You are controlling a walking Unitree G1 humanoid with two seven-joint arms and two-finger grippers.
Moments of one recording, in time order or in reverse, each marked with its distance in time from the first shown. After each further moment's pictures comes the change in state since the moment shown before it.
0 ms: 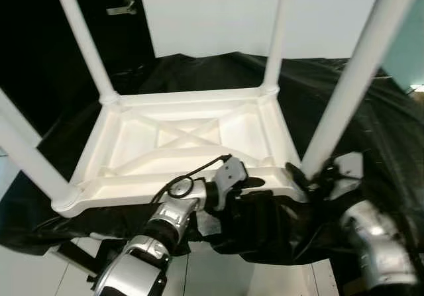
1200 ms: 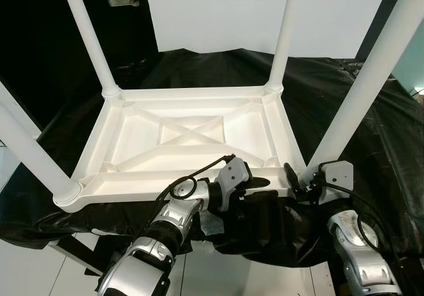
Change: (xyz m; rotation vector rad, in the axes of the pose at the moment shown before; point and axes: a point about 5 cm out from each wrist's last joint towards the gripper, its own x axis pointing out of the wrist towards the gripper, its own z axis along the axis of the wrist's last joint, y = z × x) left arm 0.004 -0.003 0.002 0.006 -0.024 -0.006; right arm 0.003 -0.003 0.009 -0.182 -0.008 0.183
